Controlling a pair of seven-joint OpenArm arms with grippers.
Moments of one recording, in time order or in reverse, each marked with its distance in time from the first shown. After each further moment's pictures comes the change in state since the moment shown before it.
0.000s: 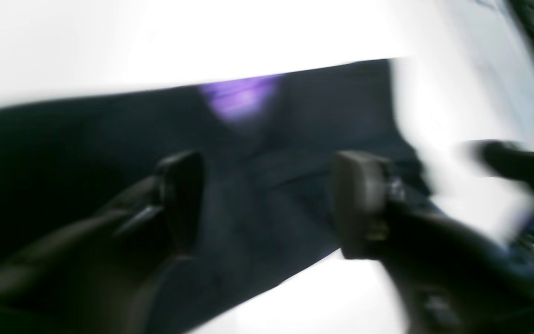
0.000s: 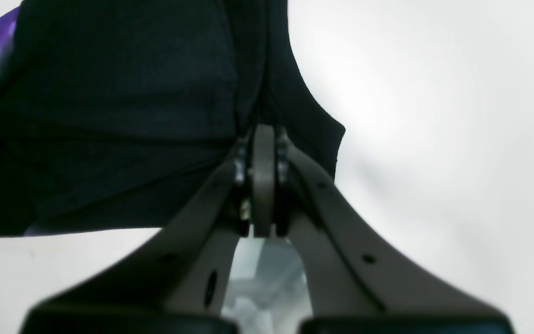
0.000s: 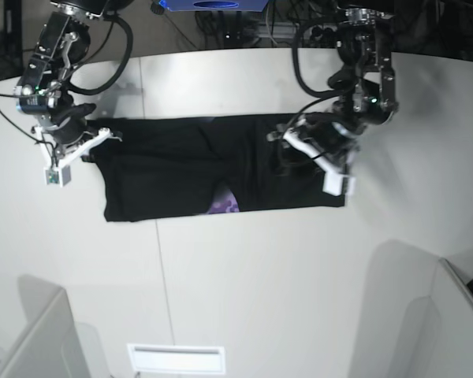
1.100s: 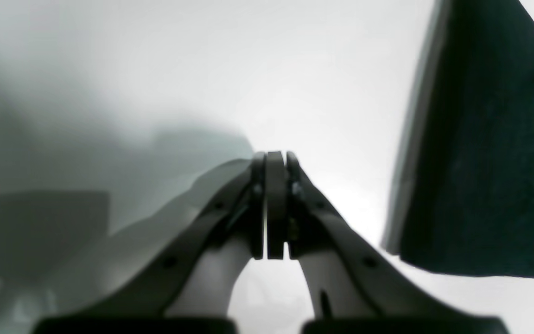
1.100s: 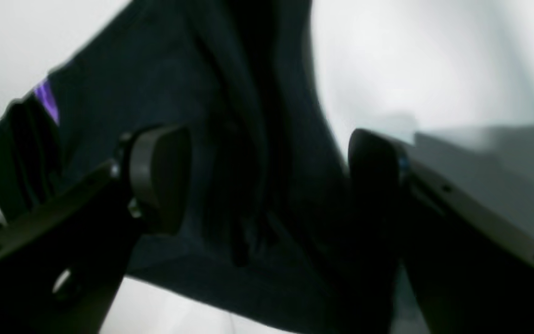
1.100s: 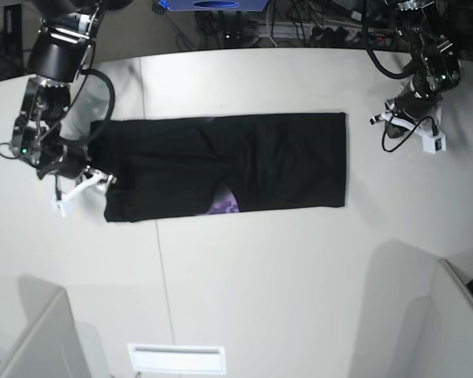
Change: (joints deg) left arm 4.8 -5.3 -24.9 -14.3 -0.2 -5.2 -2.4; right arm 17.6 9.4 -3.6 -36.0 20.8 0.0 -2.6
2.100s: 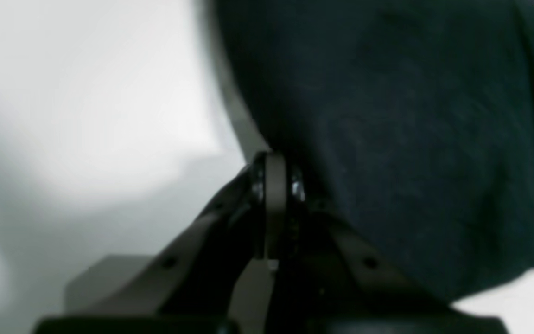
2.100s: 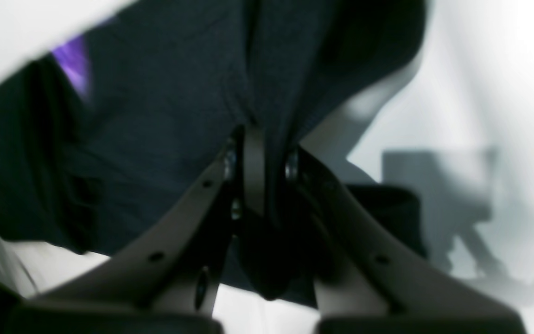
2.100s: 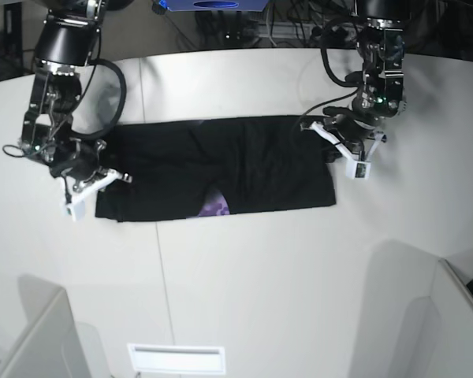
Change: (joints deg) left arm -5.4 0.5 26.2 -4.6 11.4 0.2 -12.3; right arm -4.0 -0.9 -7.0 15.0 -2.7 -8.7 0.5
